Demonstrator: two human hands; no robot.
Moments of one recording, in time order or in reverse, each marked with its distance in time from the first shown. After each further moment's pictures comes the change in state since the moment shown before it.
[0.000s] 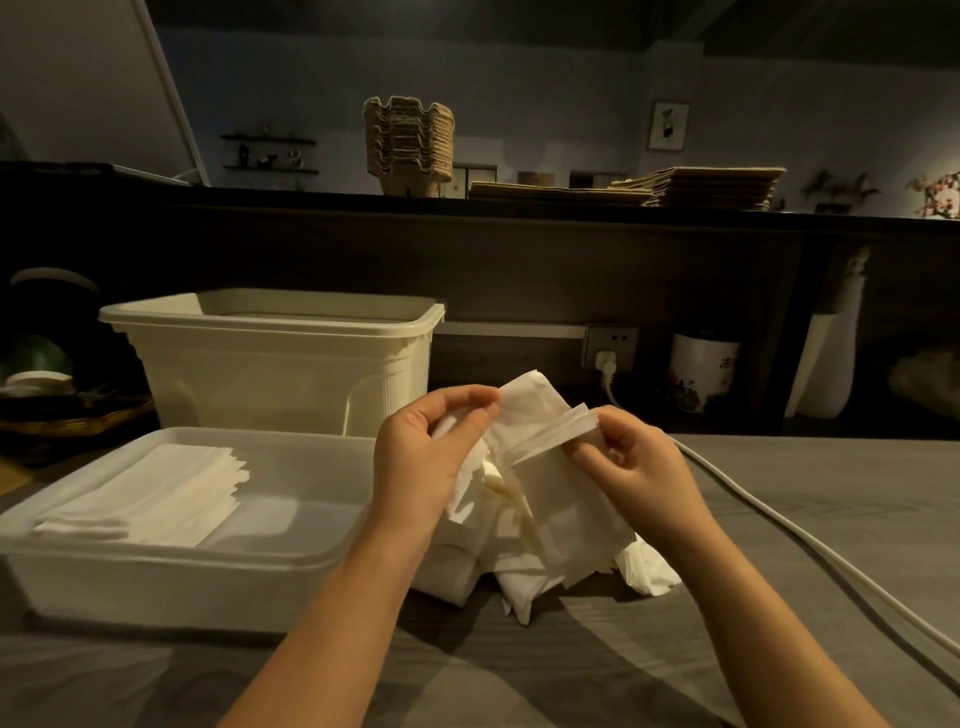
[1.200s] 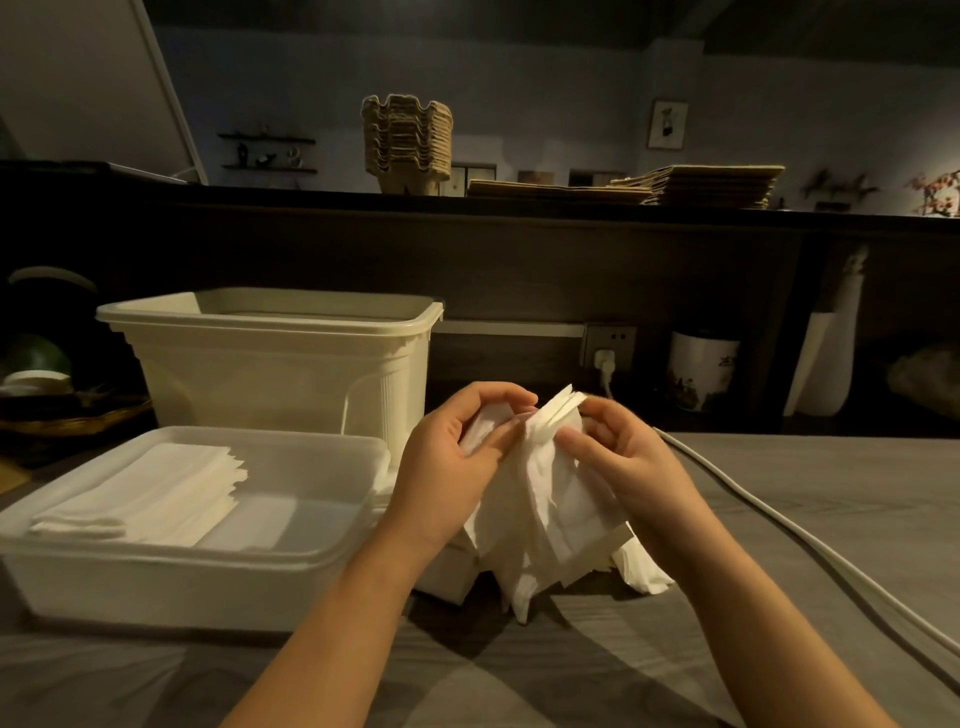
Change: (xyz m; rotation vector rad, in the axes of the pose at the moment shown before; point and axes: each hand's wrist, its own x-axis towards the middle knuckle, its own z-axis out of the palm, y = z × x) left_hand -0.006 0.003 0.003 0.132 -0.279 0.154; right_hand 0.001 0.007 0.003 0.446 -0.036 0.238
